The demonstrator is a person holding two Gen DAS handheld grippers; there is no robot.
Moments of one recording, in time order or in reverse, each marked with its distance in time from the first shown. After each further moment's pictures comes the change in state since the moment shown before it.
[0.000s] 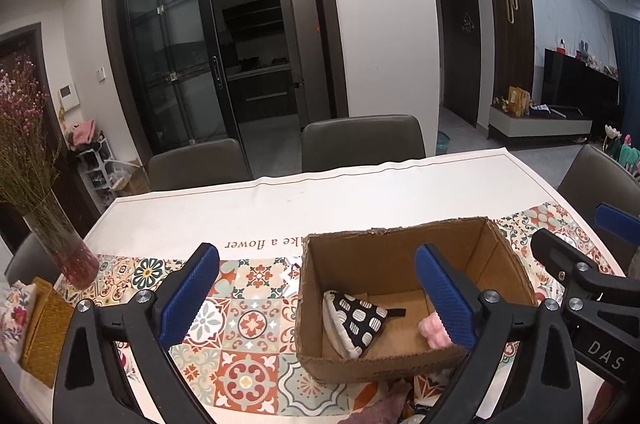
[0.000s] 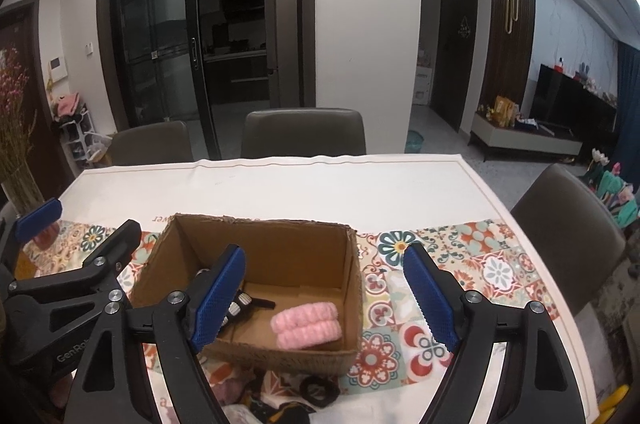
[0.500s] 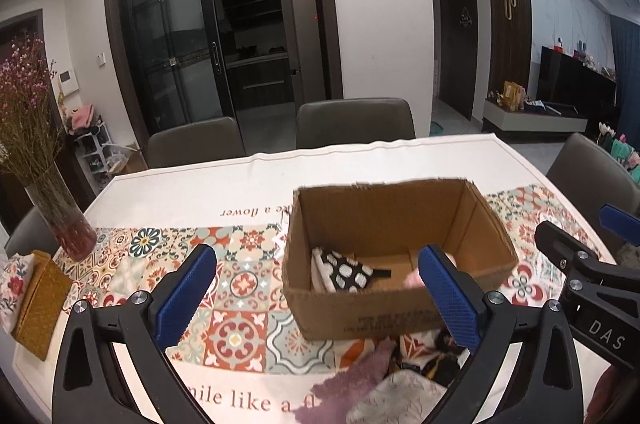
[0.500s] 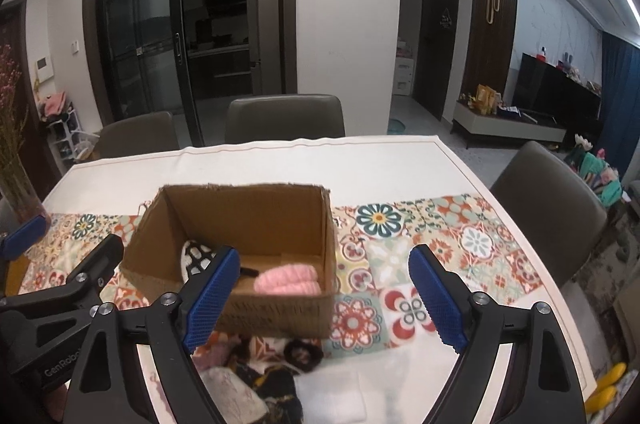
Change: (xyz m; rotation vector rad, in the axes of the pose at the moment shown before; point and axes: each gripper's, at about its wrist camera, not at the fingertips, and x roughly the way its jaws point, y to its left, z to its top) left arm -0.029 -0.006 -0.038 -0.020 0.037 -0.020; right arm -0.027 -0.014 -0.038 0.034 0.028 -0.056
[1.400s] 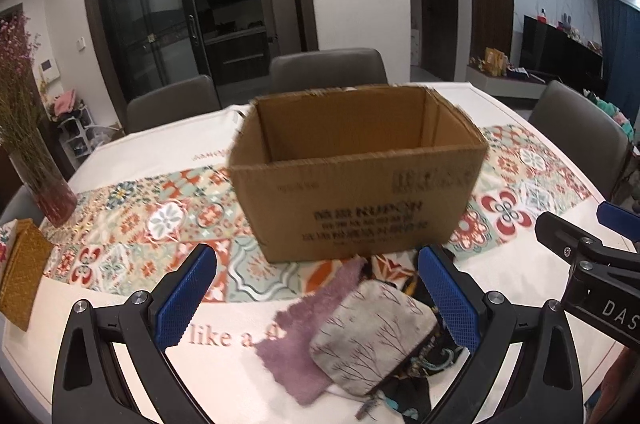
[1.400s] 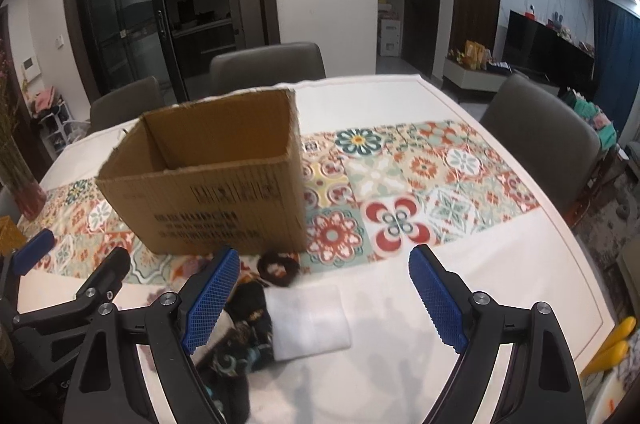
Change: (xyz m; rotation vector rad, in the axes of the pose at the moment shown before) left arm -0.004 -0.035 -0.088 0.045 0.096 -0.056; right arm -0.006 -0.036 -0.088 0.078 0.125 -0.007
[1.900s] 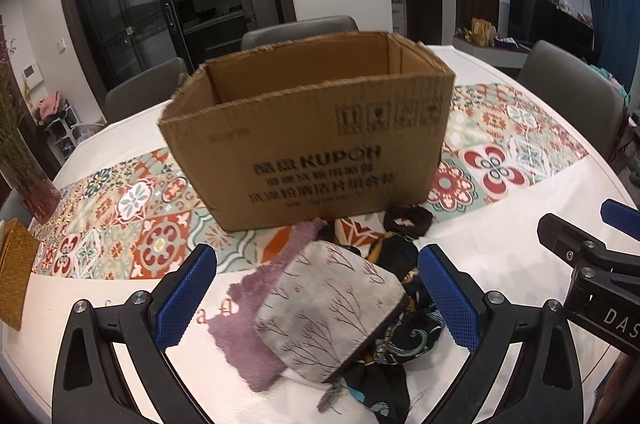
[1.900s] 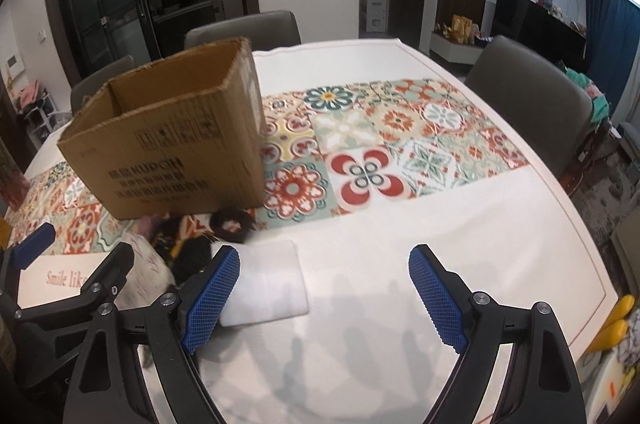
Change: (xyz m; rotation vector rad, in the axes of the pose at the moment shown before) left arm 0.027 -0.043 -0.028 0.062 0.076 -0.021; right arm 0.025 -0.038 -0.037 0.032 0.082 -0.034
